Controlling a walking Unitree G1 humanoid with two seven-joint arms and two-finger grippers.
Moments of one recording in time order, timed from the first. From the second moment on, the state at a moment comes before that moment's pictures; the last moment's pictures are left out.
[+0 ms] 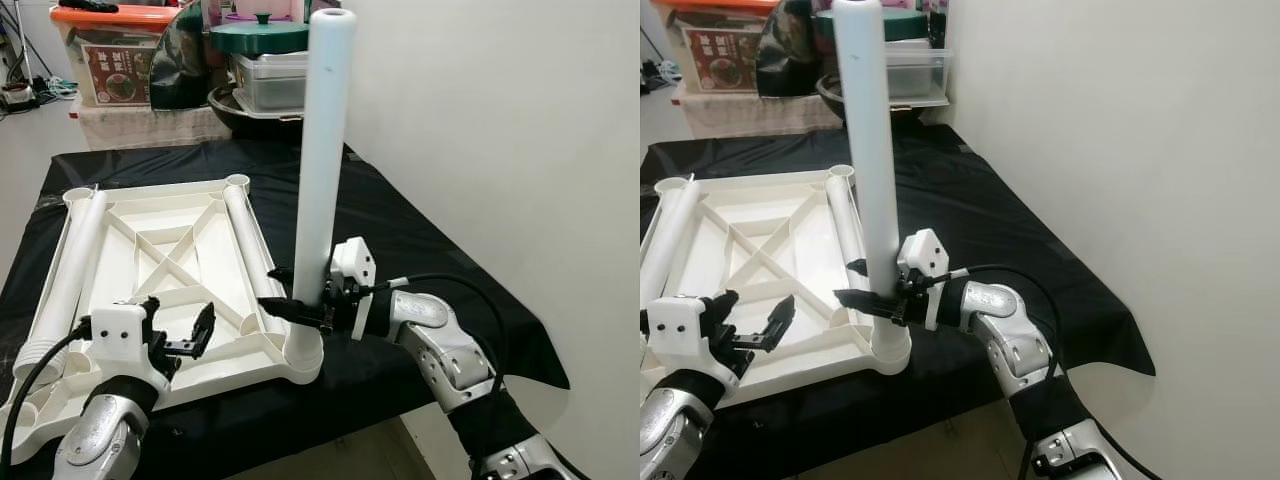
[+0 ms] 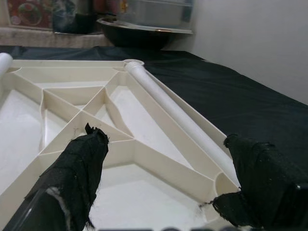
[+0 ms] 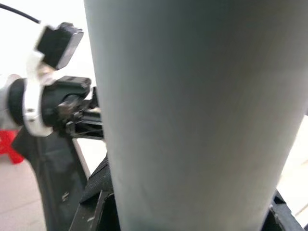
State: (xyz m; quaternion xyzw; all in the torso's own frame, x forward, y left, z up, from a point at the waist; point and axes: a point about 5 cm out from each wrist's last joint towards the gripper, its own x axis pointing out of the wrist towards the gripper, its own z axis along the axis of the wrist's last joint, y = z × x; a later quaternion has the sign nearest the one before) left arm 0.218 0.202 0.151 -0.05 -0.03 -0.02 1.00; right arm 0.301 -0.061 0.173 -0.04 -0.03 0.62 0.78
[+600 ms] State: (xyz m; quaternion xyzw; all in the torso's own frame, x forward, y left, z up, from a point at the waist) left arm 0.208 0.218 0.151 -0.05 -0.03 0.03 1.00; right arm 0.355 -0.111 0.150 0.07 0.04 0.13 0.99
